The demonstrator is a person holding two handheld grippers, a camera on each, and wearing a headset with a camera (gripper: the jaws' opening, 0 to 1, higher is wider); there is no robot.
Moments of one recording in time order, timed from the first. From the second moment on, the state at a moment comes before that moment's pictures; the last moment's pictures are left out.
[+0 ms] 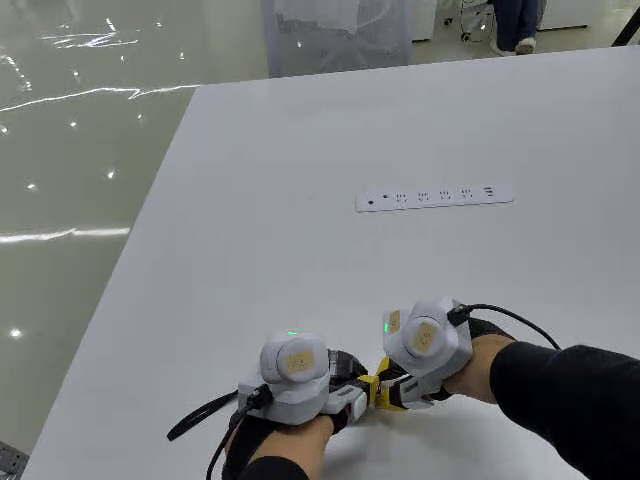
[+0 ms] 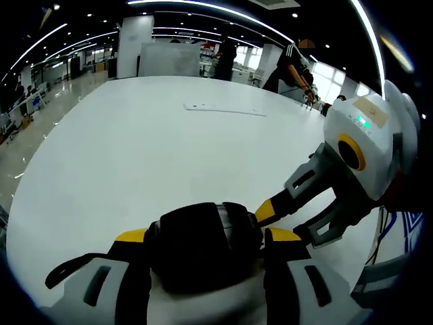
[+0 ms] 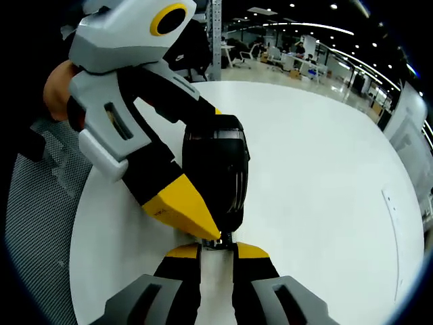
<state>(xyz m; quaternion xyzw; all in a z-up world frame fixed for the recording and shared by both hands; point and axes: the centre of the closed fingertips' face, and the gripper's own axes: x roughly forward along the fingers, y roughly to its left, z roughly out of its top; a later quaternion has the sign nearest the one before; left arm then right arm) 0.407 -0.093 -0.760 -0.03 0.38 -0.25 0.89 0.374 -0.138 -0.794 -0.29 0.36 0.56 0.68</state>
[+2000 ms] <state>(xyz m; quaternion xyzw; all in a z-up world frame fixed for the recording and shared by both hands) 0.360 0.048 -0.711 0.08 0.29 -0.39 0.87 0.272 -0.419 -0.724 -0.12 0.35 0.28 0.88</state>
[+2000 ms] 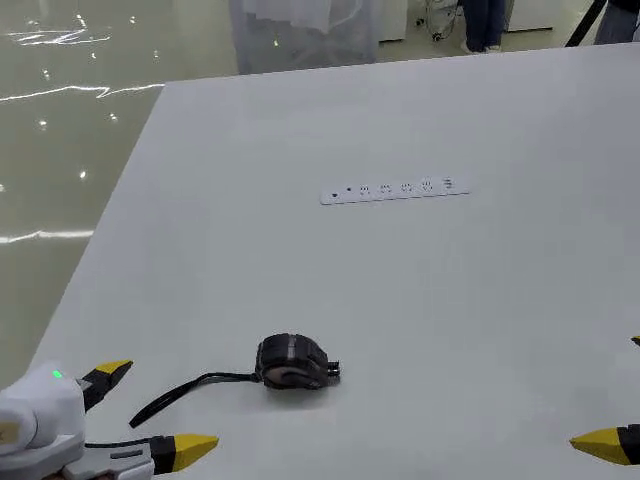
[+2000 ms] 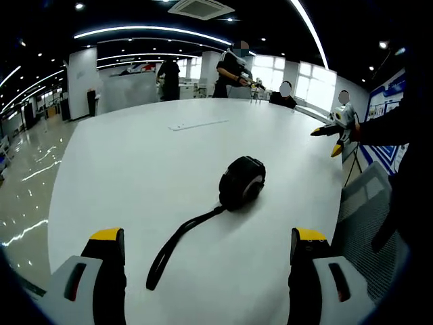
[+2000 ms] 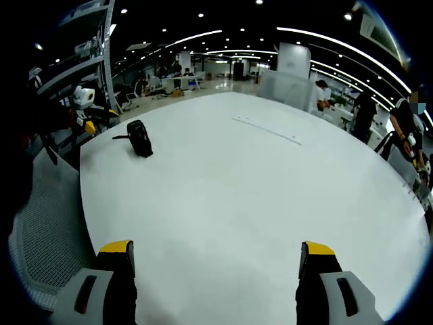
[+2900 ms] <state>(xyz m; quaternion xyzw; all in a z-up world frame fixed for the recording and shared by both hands) 0.351 0.039 -0.707 0.07 0.29 -0.39 0.87 0.265 -0.422 -0.703 -0.11 0.34 0.28 0.89</state>
